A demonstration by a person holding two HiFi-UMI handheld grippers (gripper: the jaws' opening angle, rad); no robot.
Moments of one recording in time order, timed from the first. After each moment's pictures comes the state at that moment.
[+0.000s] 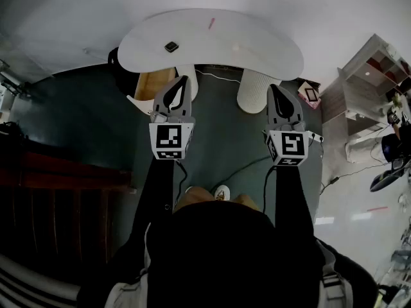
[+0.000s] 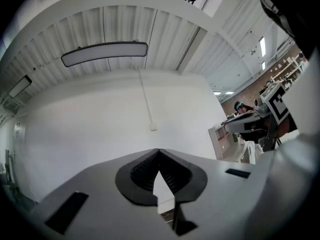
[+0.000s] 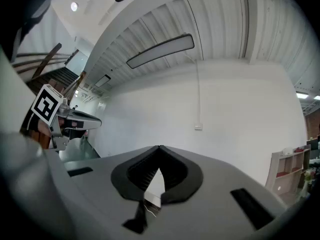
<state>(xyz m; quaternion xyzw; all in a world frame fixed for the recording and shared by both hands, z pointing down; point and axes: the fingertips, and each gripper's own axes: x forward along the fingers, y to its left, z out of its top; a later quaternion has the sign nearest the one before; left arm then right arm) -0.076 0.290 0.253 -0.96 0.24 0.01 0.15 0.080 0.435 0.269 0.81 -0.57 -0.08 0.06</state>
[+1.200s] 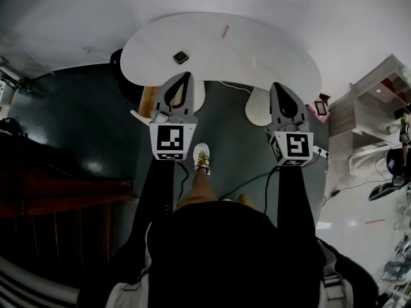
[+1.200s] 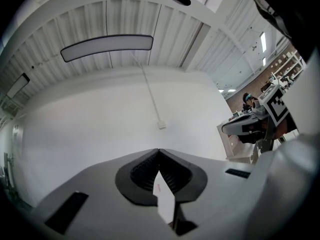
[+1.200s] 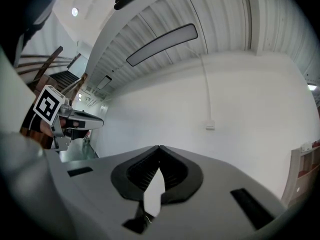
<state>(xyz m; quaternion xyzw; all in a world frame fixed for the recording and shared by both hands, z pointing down) -0.031 0.165 0.244 -0.96 0.25 0.01 0.16 0.126 0.298 0.269 0.79 -0.60 -0.09 0.04</state>
